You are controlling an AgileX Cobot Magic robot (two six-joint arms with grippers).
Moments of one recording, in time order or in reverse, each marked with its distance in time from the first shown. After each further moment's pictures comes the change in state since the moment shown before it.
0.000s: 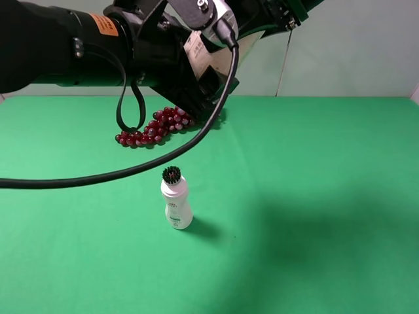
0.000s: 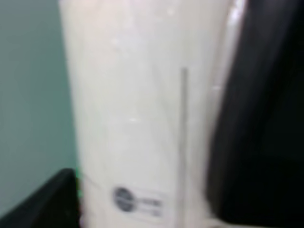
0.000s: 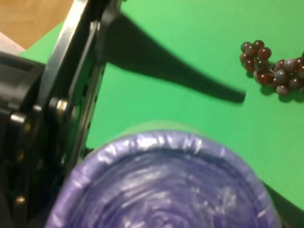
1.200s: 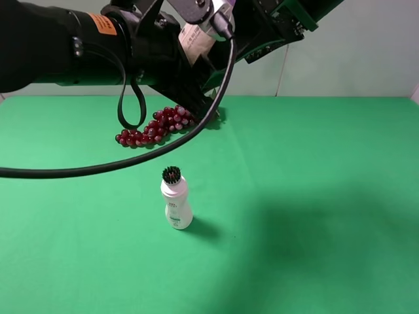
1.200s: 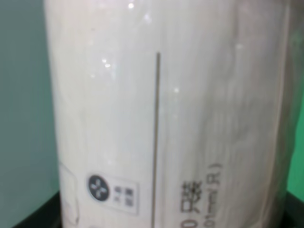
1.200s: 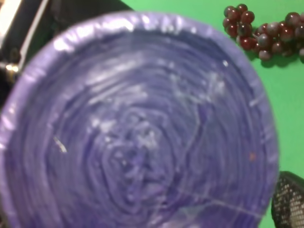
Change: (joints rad) left arm 0.003 0.000 0.003 -0.007 -0.013 -0.022; right arm 0.000 0.000 0.000 -0.115 0.027 0.046
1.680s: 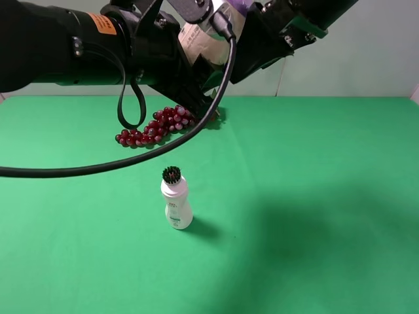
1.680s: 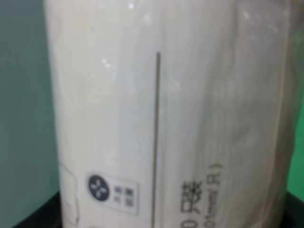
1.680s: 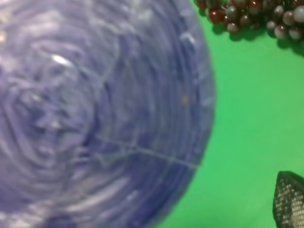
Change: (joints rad) left arm 0.000 0.000 0.000 0.000 0.000 0.000; right arm 0.000 -0.001 0.000 -0.123 0.007 0.032
